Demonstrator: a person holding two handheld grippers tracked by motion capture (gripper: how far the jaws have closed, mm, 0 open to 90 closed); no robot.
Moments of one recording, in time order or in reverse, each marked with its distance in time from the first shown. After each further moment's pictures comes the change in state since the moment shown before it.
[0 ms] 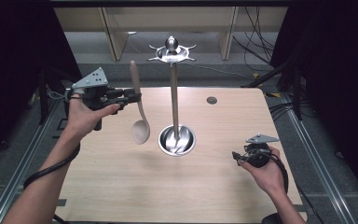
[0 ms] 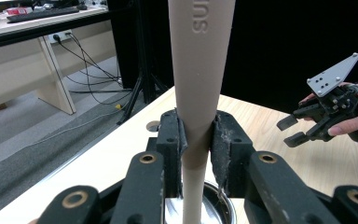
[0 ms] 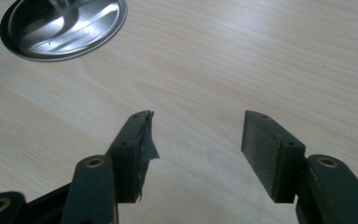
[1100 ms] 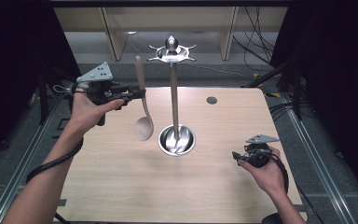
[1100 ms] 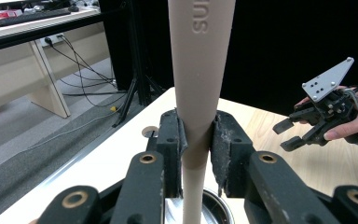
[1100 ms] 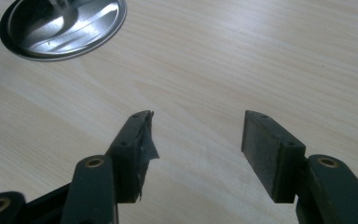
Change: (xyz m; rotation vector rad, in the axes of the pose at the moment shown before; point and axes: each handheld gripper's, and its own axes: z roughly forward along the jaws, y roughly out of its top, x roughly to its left) left arm 0.000 0.014 0.010 0.006 -0.027 0.015; right arm 0.000 0.000 0.000 -0.002 -0.001 0.000
